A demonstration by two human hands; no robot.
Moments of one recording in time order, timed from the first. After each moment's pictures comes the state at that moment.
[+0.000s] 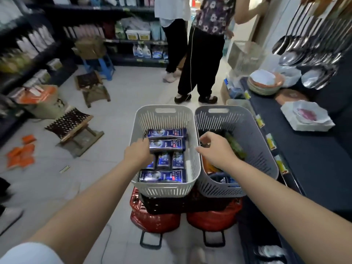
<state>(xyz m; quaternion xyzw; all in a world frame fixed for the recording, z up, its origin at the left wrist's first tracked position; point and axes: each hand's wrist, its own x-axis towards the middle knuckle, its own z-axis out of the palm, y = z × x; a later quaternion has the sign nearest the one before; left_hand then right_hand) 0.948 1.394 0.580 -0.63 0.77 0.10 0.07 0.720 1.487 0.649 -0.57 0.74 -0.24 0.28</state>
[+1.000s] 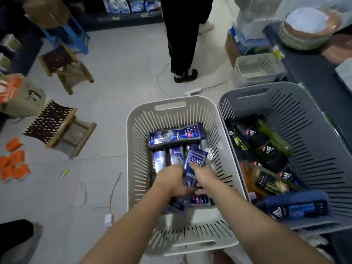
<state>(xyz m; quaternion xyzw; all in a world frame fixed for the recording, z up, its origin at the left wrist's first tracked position) 0.904 1.307 0.463 -0.44 0.85 0.23 0.19 0.793 1.349 0.456 -0.10 0.79 -0.23 0.56</state>
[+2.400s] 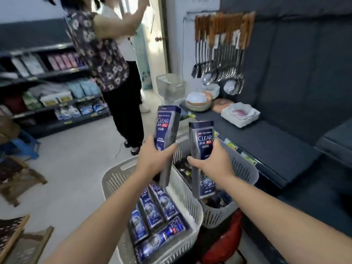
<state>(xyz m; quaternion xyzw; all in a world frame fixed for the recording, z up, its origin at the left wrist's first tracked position) 0.848 1.335 0.688 -0.38 0.79 0.38 -0.29 0.728 1.473 0.670 -0.28 0.82 -0.47 0.14</state>
